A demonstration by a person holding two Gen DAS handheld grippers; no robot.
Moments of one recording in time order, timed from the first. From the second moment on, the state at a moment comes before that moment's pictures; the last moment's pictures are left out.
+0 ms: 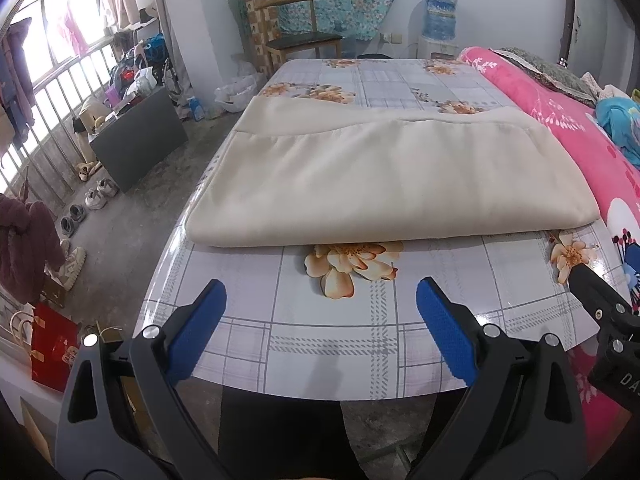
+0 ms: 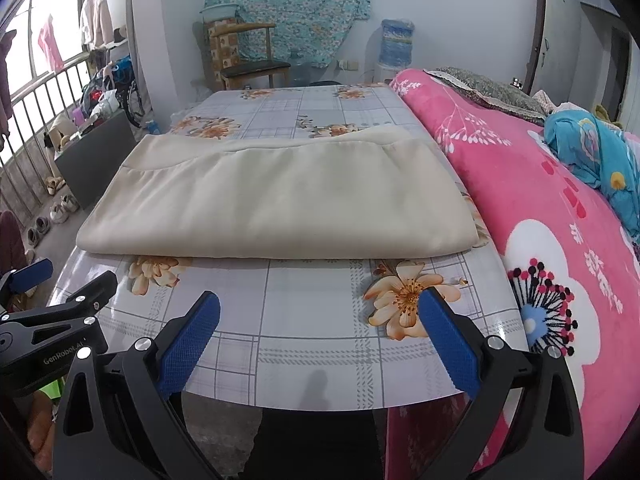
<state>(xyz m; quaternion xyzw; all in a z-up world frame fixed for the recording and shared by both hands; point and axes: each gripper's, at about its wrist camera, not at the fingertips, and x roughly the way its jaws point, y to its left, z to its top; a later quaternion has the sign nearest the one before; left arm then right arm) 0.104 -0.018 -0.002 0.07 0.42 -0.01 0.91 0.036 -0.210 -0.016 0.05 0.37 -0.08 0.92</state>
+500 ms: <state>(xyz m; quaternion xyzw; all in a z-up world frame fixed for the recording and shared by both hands) 0.103 -0.020 -0.002 0.06 0.42 -0.02 0.90 0.038 -0.207 -0.015 0.04 0.37 -0.07 0.92</state>
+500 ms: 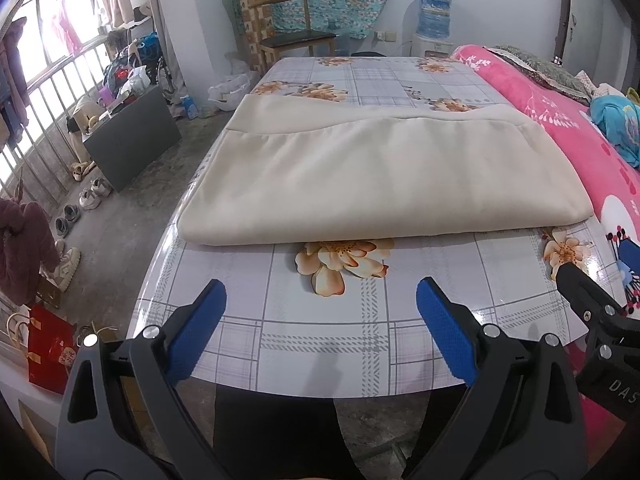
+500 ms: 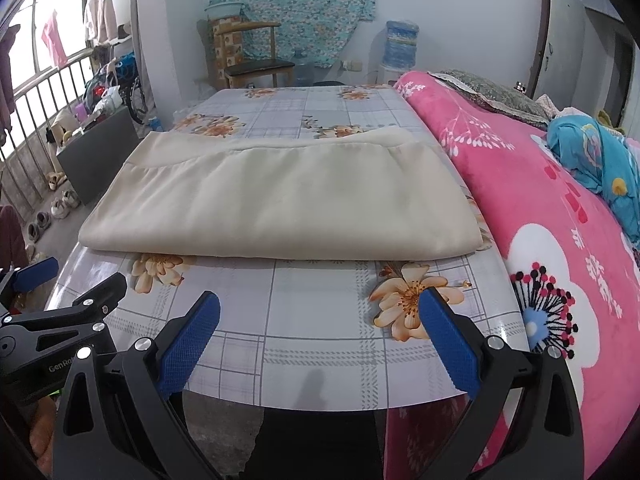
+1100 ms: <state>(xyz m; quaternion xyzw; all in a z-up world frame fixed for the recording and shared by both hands) 0.102 -0.019 -0.002 0.06 0.42 -0.02 0.90 0.039 -0.206 -0.016 0.04 0.38 -0.07 0.92</state>
